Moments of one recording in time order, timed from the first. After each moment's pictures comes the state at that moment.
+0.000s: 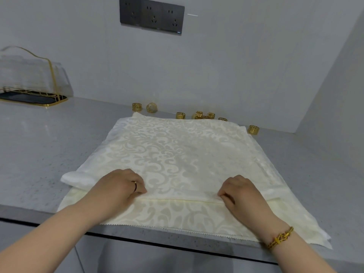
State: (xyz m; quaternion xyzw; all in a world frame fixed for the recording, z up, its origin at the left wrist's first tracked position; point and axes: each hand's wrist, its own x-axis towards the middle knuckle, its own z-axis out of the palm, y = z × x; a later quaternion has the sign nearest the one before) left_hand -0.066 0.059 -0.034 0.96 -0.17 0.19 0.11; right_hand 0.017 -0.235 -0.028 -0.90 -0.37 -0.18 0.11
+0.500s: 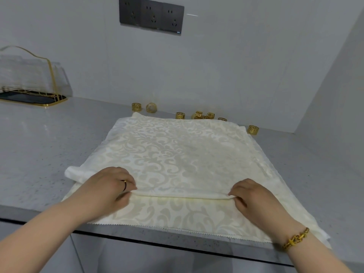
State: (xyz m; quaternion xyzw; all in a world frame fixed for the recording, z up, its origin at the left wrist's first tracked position) left_hand -0.069 0.075 -0.035 0.96 -0.18 0.21 0.05; right_hand 0.015 -0.259 -0.020 -0.91 -0.38 -0.15 0.05
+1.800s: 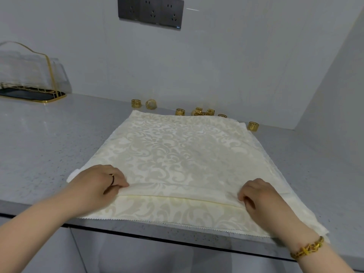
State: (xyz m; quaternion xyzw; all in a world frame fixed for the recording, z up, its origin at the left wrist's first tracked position) left_hand -0.078 0.092 -0.040 0.96 -0.18 0.20 0.11; right_hand 0.007 -0.275 -0.023 -0.92 -0.36 -0.14 0.08
